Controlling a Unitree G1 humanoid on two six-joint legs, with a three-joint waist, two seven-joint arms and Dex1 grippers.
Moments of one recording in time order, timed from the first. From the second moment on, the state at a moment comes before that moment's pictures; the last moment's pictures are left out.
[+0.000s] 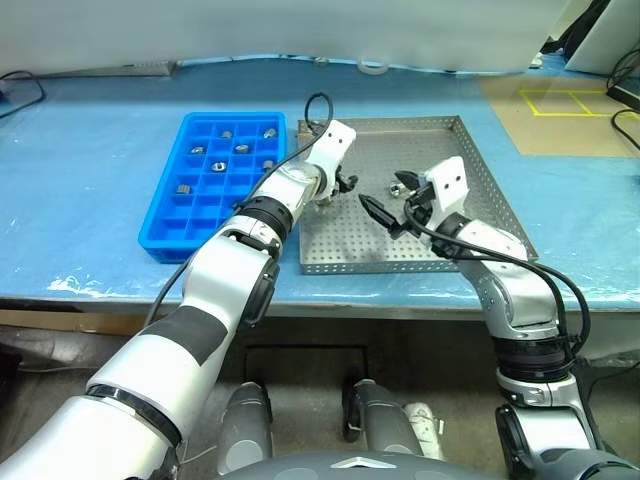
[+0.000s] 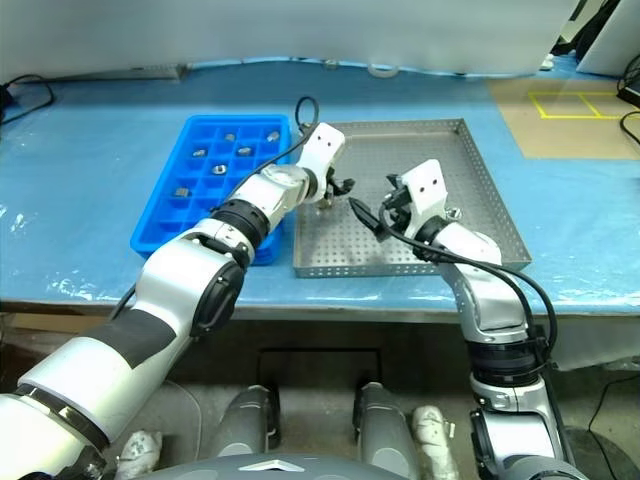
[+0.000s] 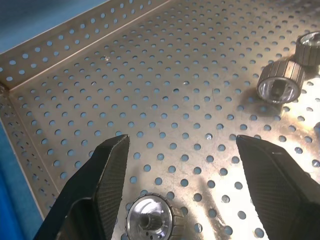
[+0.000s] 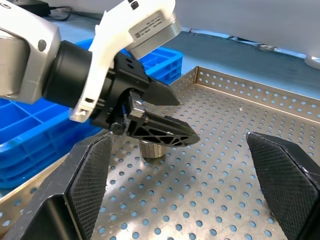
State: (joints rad) left arm -1.38 -0.02 -0.05 1.33 0.08 0.26 -0.36; right arm -0.42 -0.38 -0.03 -0.24 0.26 0.56 0.50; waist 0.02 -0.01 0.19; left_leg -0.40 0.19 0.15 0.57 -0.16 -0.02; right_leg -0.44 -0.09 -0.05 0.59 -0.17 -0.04
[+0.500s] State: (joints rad) left arm -1.31 0.00 -0.07 1.33 0.15 0.27 -0.36; right arm -0.44 -0.38 -0.02 -0.21 0.25 0.55 0.51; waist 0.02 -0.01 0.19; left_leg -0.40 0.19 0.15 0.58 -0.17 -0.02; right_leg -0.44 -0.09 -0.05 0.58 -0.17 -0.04
